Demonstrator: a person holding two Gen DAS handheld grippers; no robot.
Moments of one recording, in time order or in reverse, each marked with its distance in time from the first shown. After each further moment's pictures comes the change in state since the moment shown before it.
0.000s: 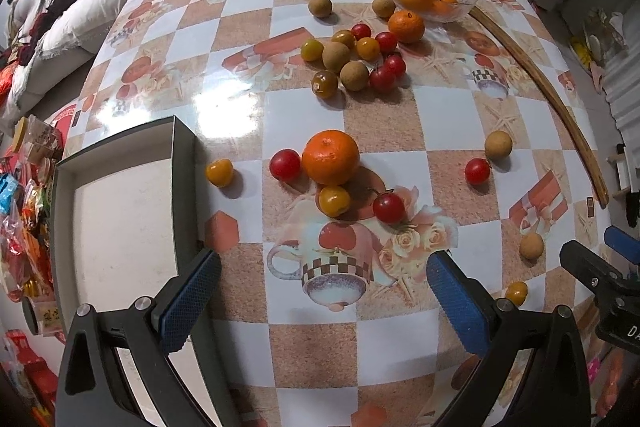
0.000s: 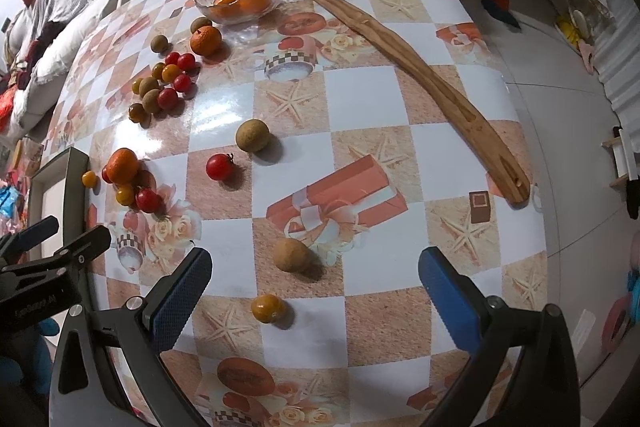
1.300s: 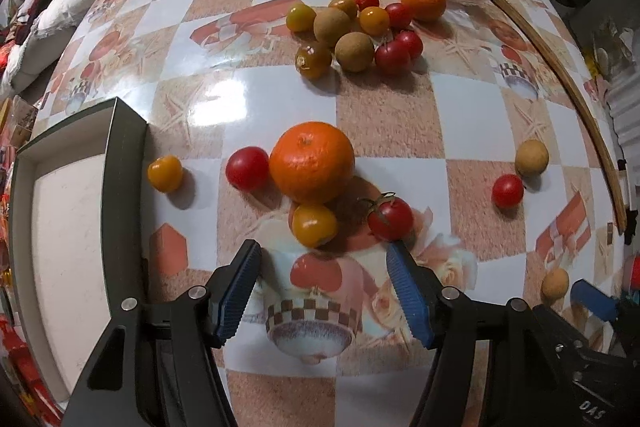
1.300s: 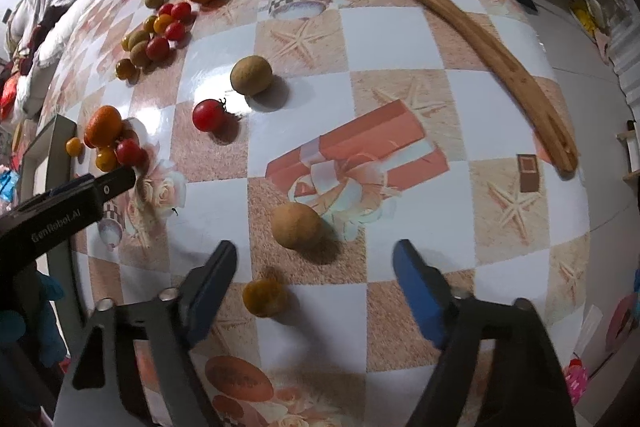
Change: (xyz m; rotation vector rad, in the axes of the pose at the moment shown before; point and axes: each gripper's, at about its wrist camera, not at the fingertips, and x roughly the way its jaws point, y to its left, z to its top) left arm 0.056 -0.008 0.011 -0.054 0.015 -0.023; right arm 0.044 0.005 -0.023 -0.020 0.088 0.034
